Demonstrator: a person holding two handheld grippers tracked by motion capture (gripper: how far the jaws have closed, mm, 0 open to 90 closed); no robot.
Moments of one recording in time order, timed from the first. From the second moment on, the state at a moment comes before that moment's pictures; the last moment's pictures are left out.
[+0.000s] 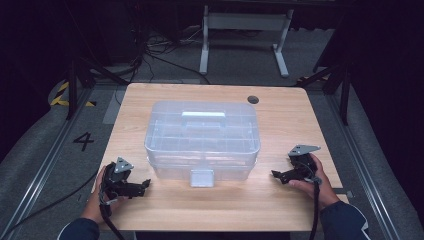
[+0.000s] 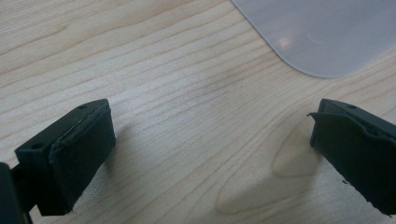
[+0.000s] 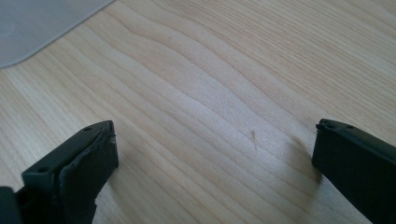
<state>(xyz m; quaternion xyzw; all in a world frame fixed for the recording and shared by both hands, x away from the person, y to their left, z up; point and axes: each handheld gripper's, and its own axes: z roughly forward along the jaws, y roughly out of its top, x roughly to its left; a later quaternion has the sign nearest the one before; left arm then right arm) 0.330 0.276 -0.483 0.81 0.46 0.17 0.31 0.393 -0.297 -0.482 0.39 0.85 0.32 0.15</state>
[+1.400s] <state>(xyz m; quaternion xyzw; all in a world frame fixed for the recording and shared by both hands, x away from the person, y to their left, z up) 0.334 0.279 -0.482 0.83 0.44 0.16 0.31 0.354 -0.297 -0.374 0.34 0.80 0.43 0.23</state>
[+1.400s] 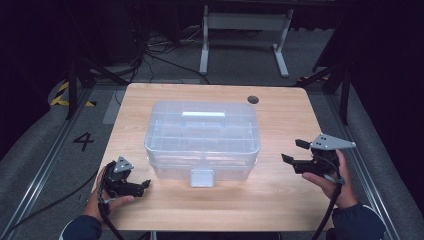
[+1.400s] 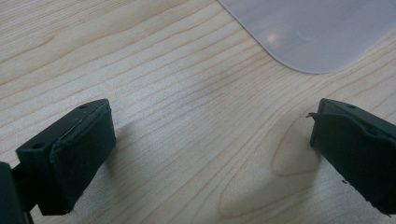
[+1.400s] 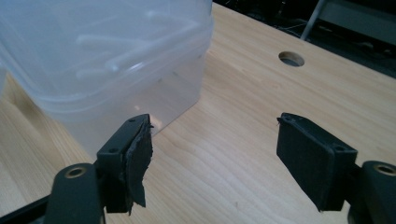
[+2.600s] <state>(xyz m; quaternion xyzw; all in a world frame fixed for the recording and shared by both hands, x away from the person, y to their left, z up) 0.333 0.279 -0.482 0.83 0.44 0.16 0.31 0.412 -0.224 -0.310 0.25 0.82 0.46 0.24</state>
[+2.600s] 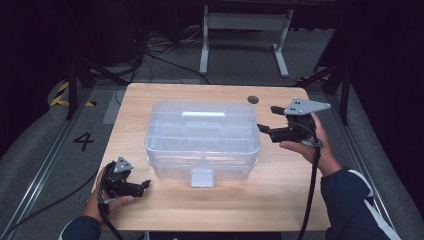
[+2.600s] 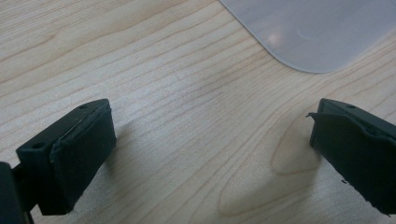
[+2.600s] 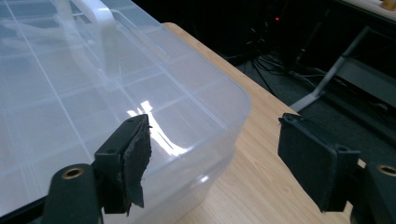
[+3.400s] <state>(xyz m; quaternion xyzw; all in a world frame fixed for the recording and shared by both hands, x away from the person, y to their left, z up) 0.333 0.279 -0.482 0.83 0.44 0.16 0.31 0.419 -0.149 -0.302 0.18 0.85 0.45 0.20</state>
